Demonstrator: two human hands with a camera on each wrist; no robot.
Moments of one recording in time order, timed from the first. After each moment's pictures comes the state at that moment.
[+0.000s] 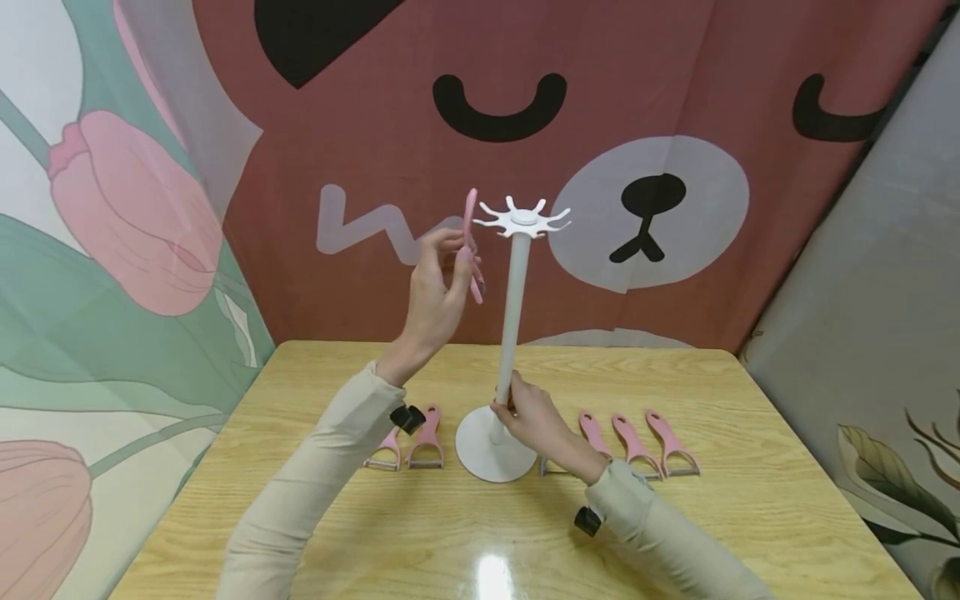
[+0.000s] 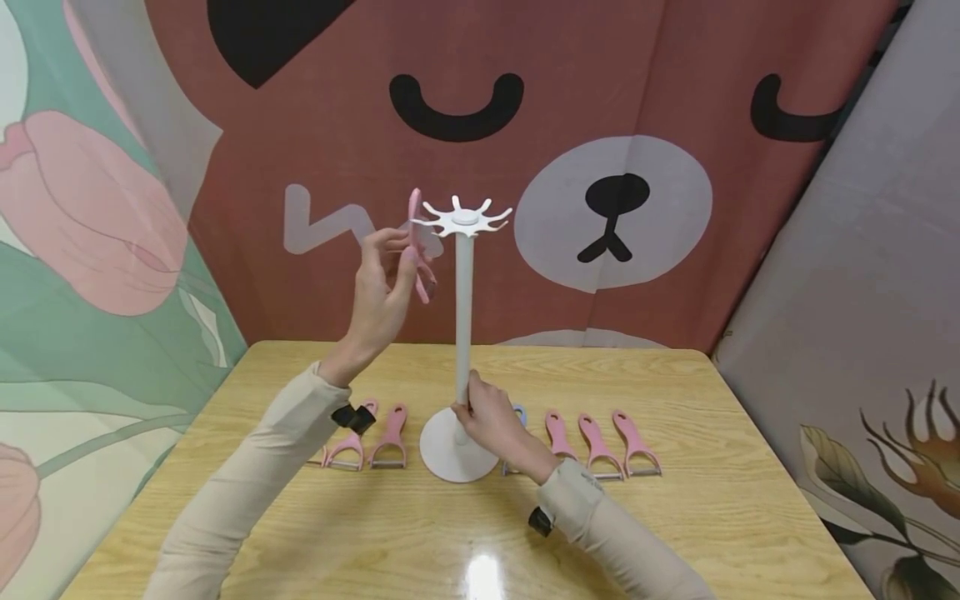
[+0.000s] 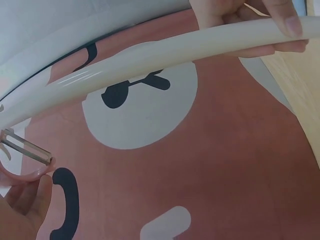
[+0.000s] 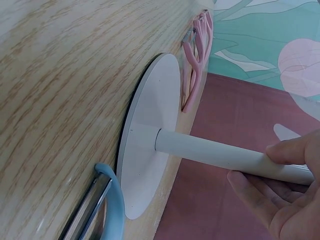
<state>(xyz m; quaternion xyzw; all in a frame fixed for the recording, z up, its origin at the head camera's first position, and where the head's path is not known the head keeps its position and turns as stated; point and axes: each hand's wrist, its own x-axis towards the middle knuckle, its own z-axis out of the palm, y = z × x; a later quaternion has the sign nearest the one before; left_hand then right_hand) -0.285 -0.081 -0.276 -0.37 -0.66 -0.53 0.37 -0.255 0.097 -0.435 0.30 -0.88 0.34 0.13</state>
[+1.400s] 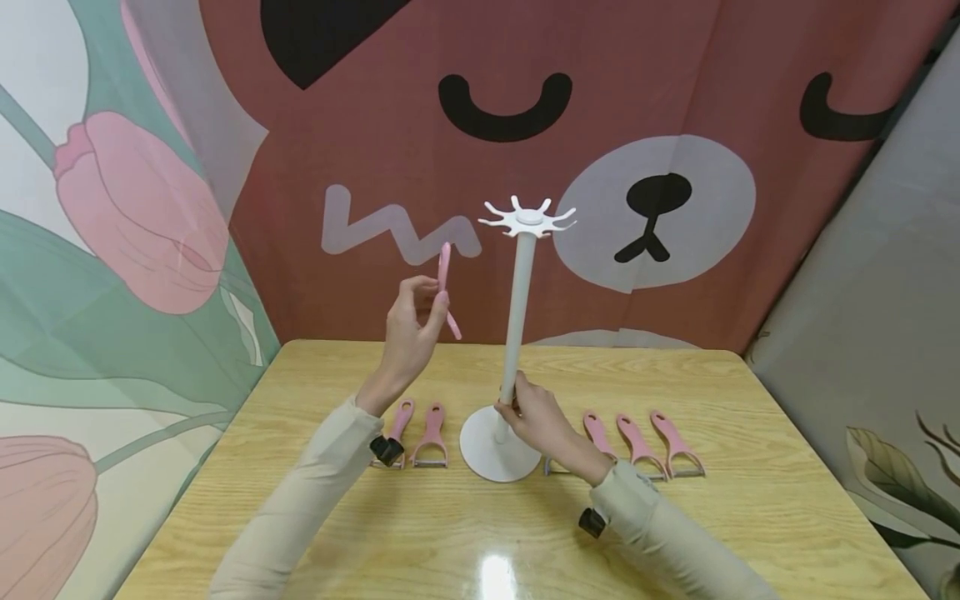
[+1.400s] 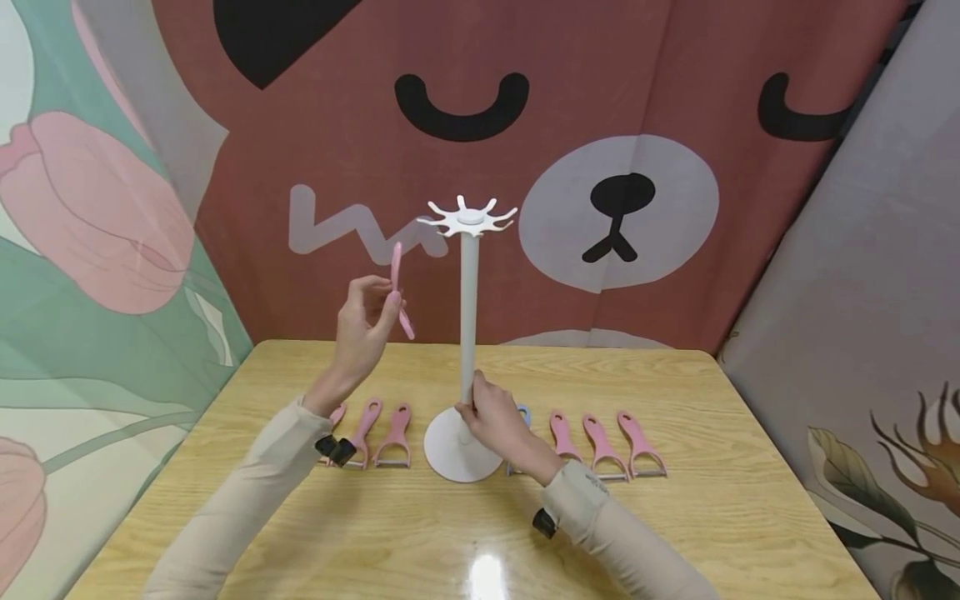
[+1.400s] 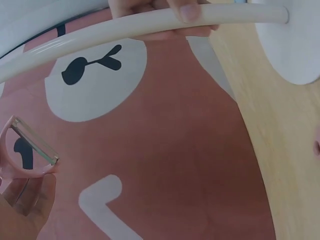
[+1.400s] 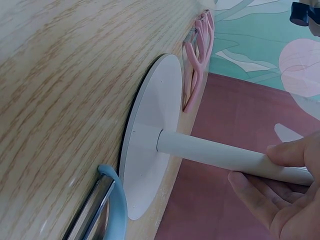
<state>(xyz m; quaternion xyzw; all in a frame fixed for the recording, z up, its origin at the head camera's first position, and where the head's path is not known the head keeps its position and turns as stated) -0.279 -0.118 -0.331 -0.27 -0.73 -0.51 0.37 -0.255 0.096 -0.435 0.30 -0.88 0.33 0.14</state>
